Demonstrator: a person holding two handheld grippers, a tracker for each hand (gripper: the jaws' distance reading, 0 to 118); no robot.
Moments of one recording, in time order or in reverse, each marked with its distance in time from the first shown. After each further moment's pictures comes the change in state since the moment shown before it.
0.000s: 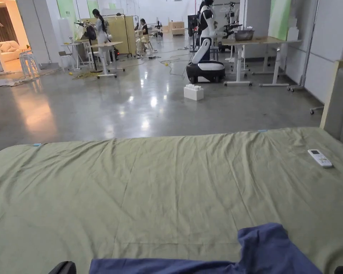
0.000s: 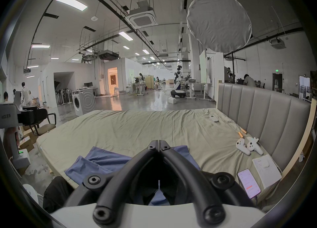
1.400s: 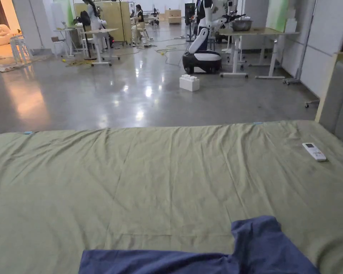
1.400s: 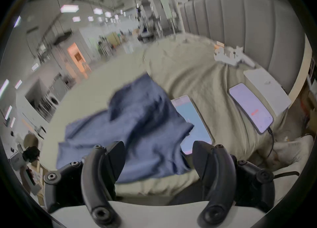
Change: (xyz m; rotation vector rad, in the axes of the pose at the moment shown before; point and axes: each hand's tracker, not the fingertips) left arm -0.101 -0.117 -0.058 -0.368 0.004 0.319; right arm 0.103 -0.113 -0.051 -0.473 -0.154 -0.409
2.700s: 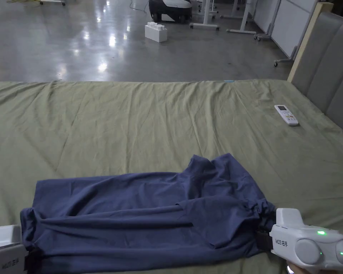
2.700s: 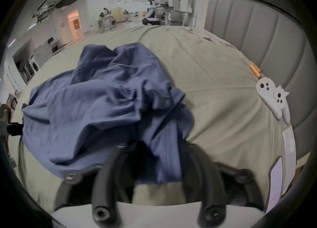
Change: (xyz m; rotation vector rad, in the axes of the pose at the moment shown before) left arm 0.042 0.036 -0.296 -0.416 0.108 -0.132; right arm -0.023 0.093 -0.256 -0.188 -0.187 0.319
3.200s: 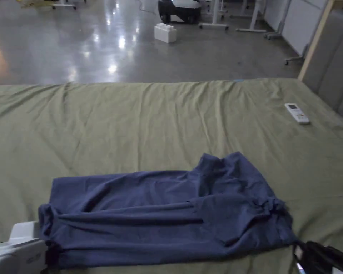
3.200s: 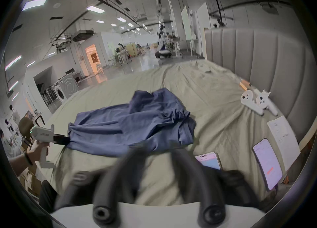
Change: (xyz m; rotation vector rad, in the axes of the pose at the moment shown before) left arm -0.004 -0.003 -0.012 0.031 0.022 -0.006; right arm 0.005 -0.045 0.158 0.272 0.186 -0.122
